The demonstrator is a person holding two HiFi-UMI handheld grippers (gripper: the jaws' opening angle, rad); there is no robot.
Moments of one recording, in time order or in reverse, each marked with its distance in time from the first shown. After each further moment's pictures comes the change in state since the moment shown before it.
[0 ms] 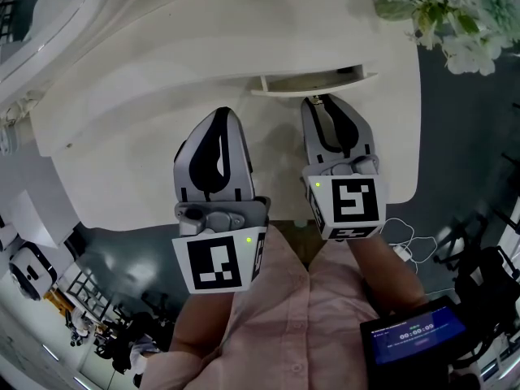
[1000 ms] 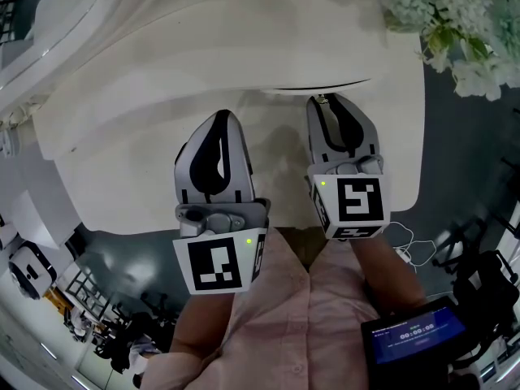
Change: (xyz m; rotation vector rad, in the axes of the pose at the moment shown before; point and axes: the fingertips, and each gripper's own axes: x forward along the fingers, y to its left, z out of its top) left arm 0.009 0.015 0.003 -0.005 0.005 0.014; right arm 0.015 -0.003 0.013 -0.004 -0.004 -0.007
